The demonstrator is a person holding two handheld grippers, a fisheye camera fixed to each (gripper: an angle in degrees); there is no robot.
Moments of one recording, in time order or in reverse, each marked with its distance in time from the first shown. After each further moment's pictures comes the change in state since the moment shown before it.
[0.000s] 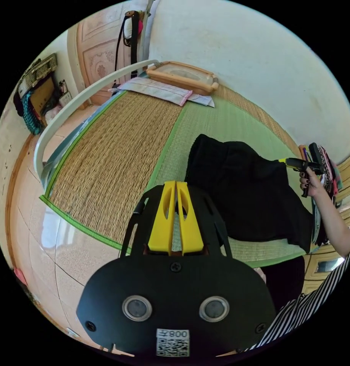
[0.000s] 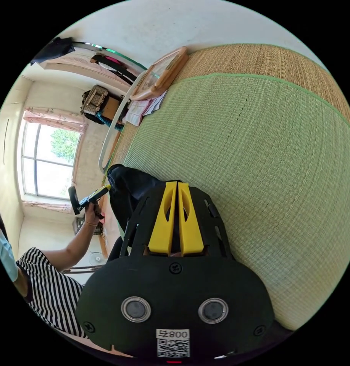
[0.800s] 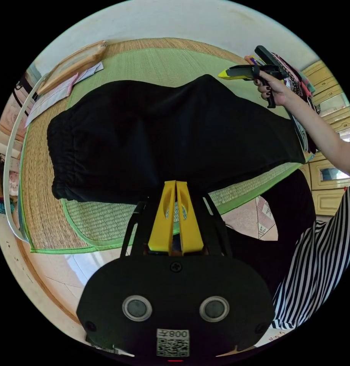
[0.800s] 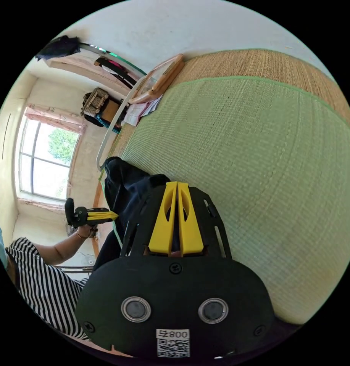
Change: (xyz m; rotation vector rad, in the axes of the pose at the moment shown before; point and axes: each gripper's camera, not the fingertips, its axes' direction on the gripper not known) left arm 0.173 0.006 0.041 -0.346 0.083 0.484; right arm 0.005 0.079 -0.027 0.065 0.075 -0.039
